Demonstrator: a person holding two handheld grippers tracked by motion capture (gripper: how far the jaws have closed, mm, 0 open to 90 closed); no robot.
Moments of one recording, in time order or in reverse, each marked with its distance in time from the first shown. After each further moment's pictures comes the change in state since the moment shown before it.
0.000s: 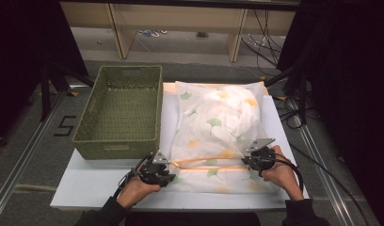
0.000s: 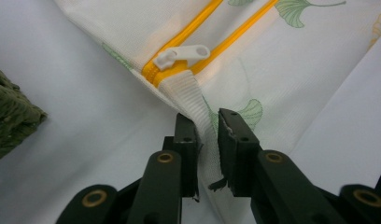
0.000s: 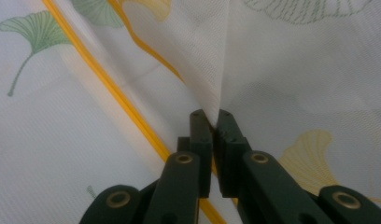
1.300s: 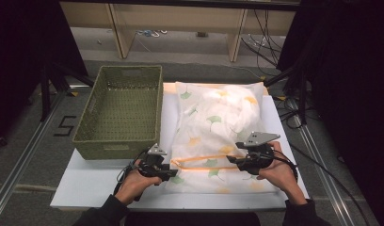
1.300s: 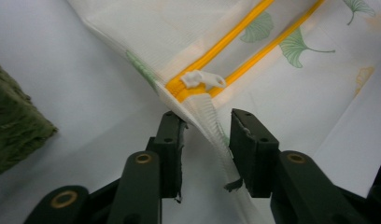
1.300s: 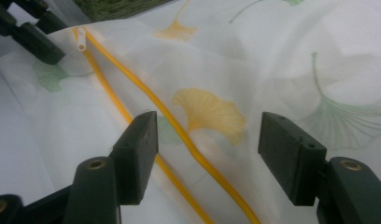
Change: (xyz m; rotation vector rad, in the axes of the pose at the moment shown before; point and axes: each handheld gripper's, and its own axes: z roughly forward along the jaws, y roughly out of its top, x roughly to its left) left arm 0.018 0.008 -0.001 -0.071 -0.064 -0.131; right arm 0.031 0.045 -0.041 -0.256 0.064 -0.007
